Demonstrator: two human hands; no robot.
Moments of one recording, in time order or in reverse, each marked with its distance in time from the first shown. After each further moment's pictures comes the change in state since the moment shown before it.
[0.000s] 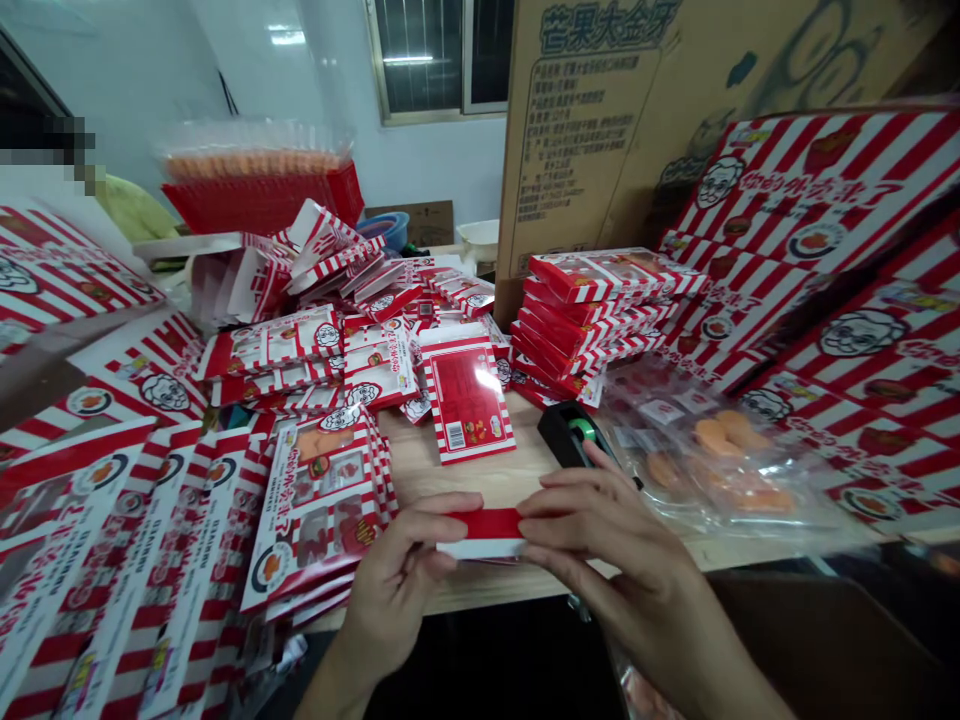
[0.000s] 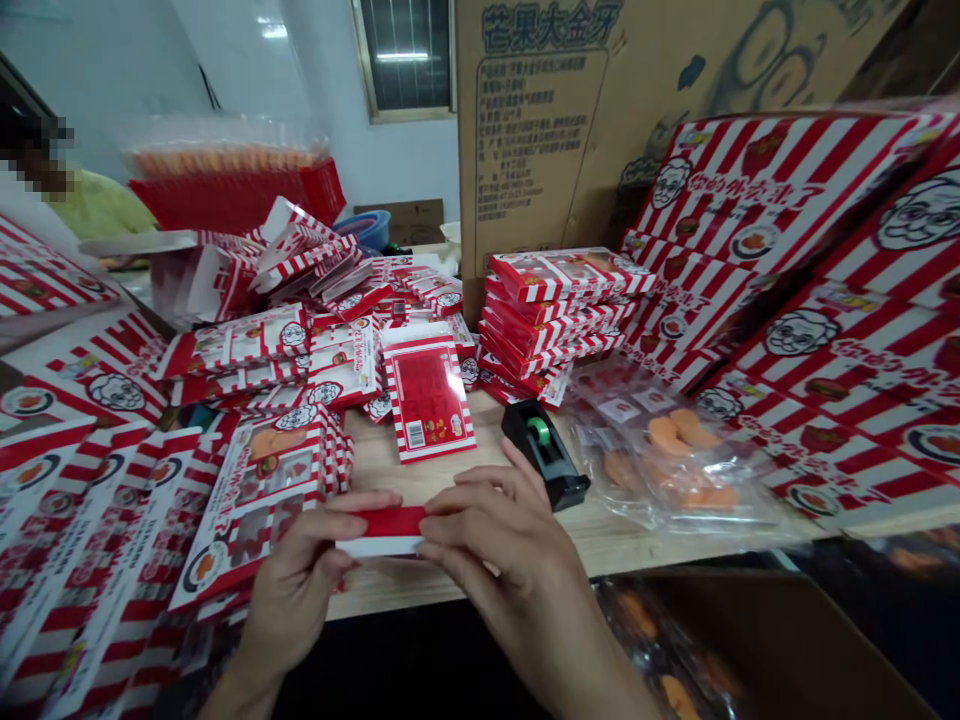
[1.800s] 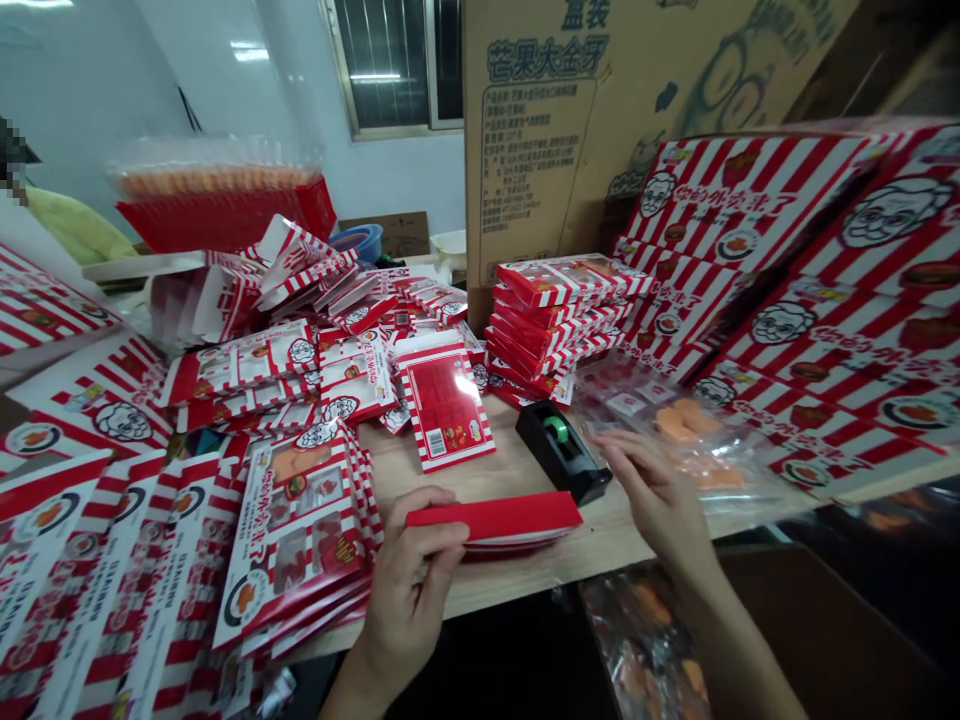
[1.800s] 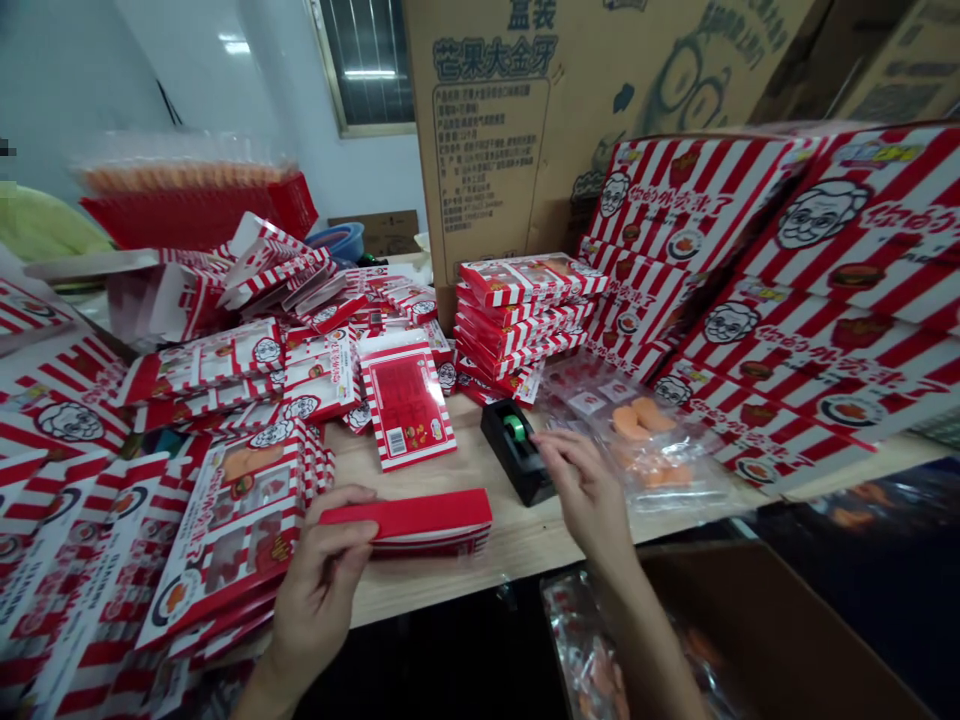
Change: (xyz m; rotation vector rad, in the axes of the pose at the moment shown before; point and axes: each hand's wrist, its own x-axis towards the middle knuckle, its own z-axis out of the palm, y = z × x) left_hand 0.003 -0.018 0.019 0.396 0.065 0.267; right_hand -0.046 0.104 -0.011 0.294 0.442 0.650
